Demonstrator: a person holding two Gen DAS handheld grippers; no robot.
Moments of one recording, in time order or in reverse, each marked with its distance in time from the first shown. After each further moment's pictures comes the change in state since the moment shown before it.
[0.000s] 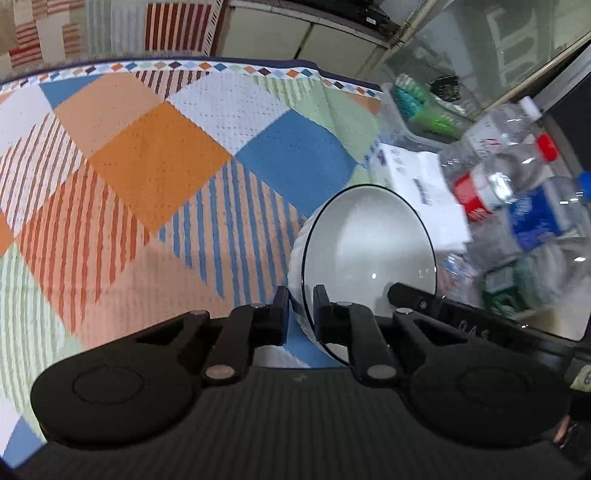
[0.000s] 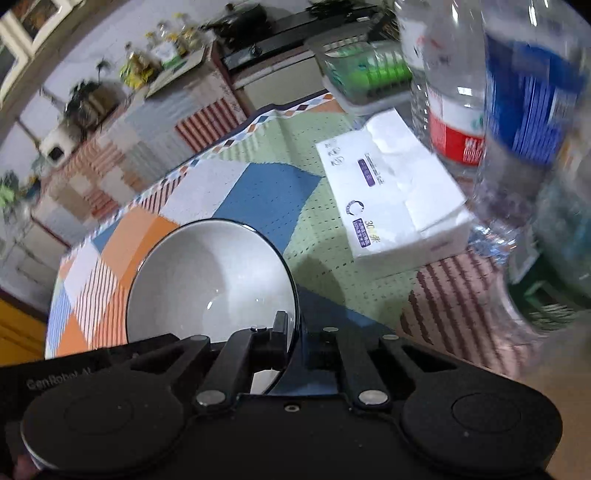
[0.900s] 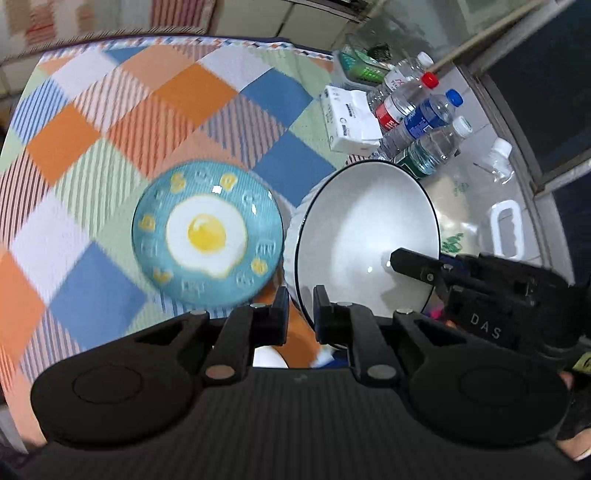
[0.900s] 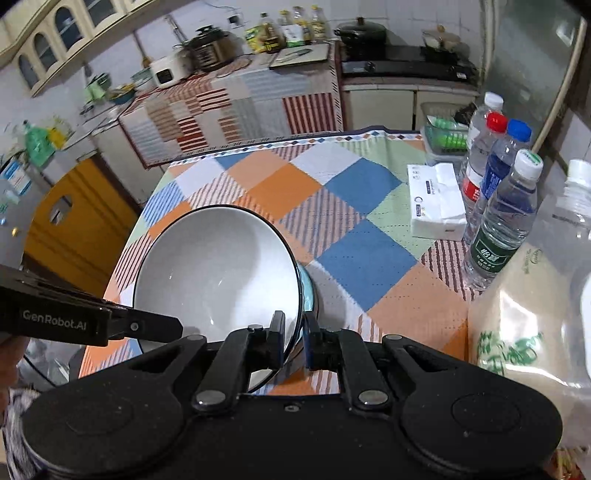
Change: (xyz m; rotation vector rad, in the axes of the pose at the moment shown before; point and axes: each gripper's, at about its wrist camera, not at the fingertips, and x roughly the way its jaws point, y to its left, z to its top) left arm -0.217 -0.017 -0.138 -0.003 0.096 -0.049; right arm -0.220 0.076 -0.113 -0.366 0.007 0.086
